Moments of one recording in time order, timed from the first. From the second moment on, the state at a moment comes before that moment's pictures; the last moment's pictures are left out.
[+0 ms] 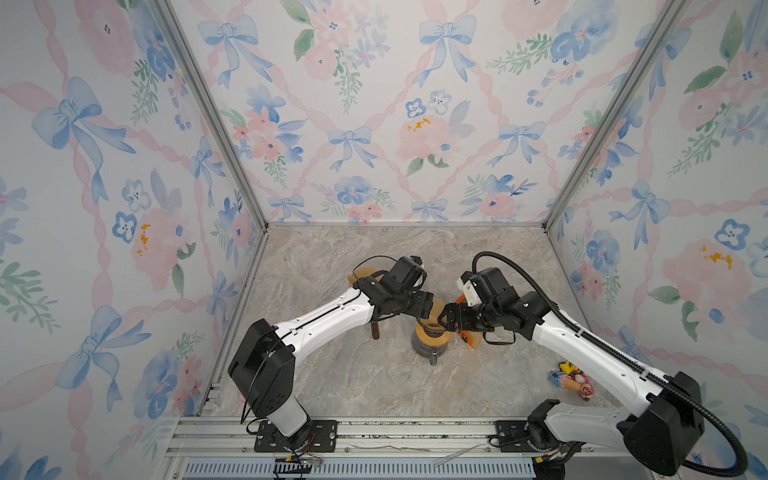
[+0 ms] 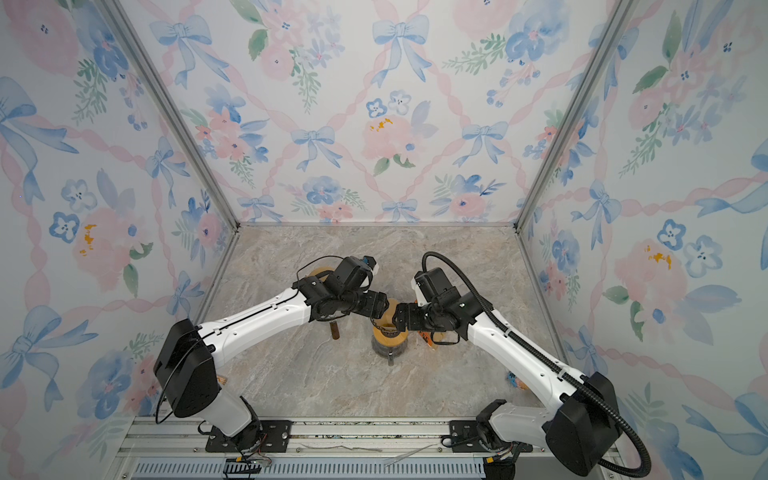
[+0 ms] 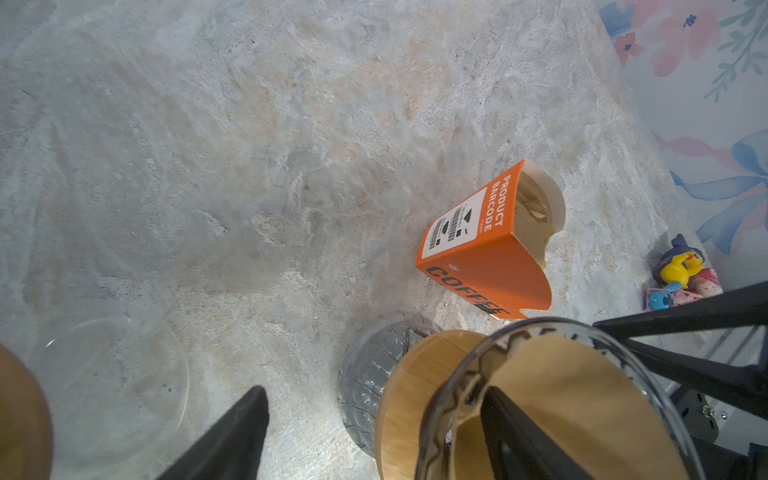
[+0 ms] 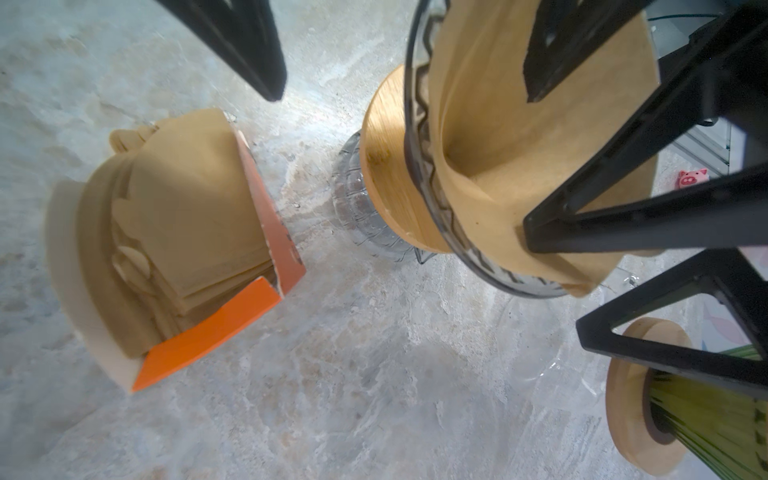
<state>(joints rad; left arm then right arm) -0.80 1.61 1.28 -0.56 0.02 -0.44 0.62 1.26 1.02 -0.77 -0.16 0.53</state>
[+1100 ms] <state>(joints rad) -0.80 1.48 1.17 -0.56 0.05 -0.48 0.61 1.33 1.09 -0.78 -0.12 0.51</state>
